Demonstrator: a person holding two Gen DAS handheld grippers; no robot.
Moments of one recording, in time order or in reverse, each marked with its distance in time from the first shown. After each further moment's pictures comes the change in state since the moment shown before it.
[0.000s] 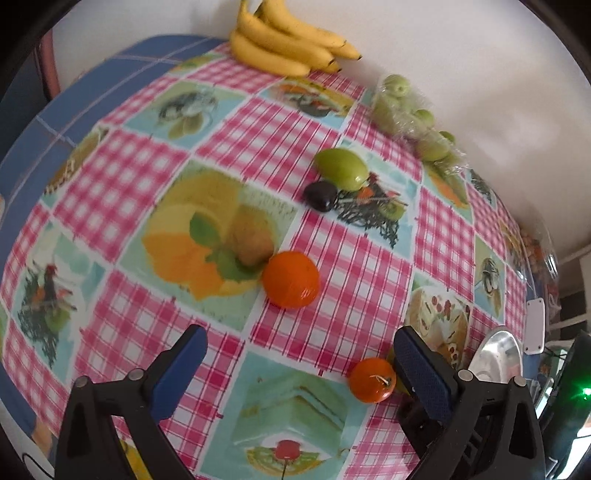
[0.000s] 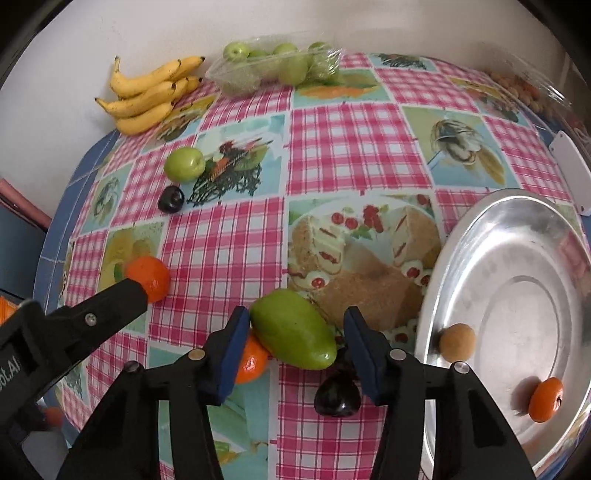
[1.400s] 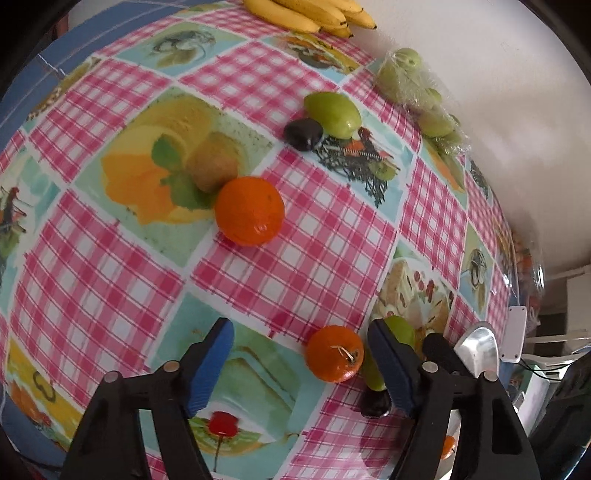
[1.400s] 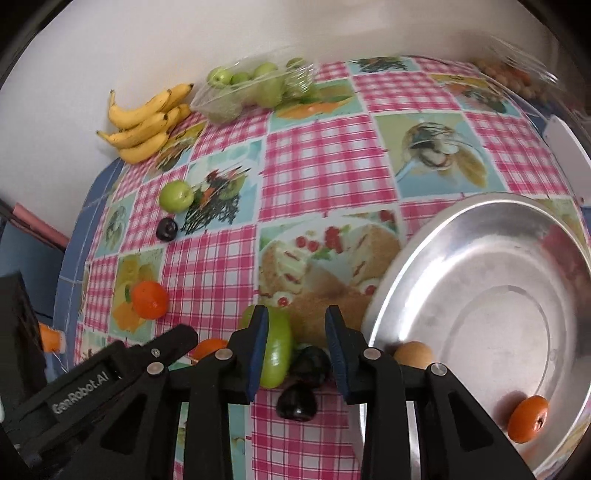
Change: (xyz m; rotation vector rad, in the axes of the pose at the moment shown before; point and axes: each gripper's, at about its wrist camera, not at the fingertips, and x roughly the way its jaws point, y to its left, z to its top) left arm 0.027 -0.016 -0.018 -0.132 0.120 -0.093; right arm -0.019 -0.044 0.012 0.082 -0.029 0.097
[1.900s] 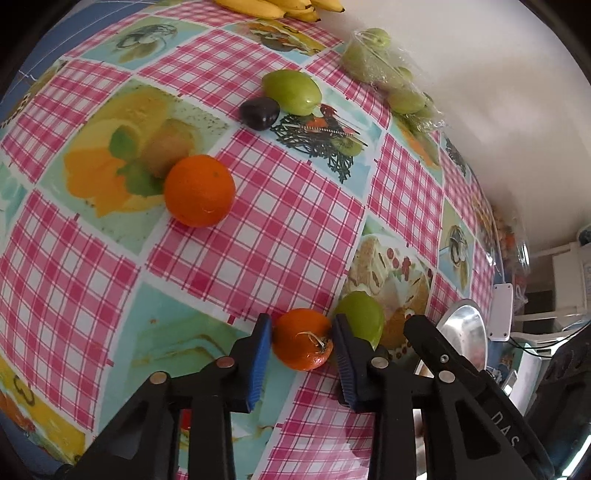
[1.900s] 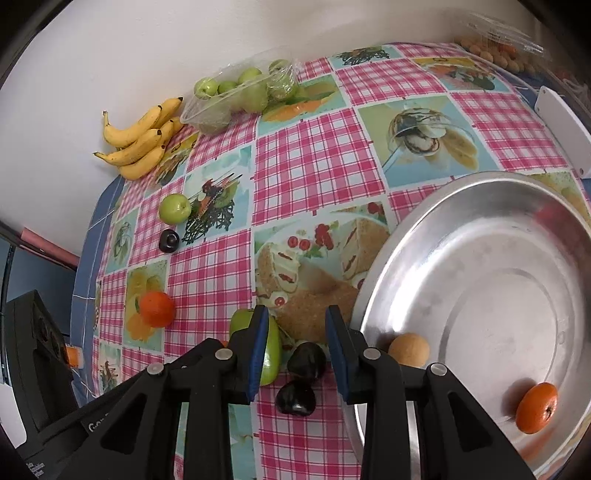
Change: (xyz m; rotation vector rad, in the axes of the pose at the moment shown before) left arm 0.007 -0.014 -0.005 0.059 0.035 -0.067; right arm -0.003 -0.012 0.000 0.076 0.010 0.051
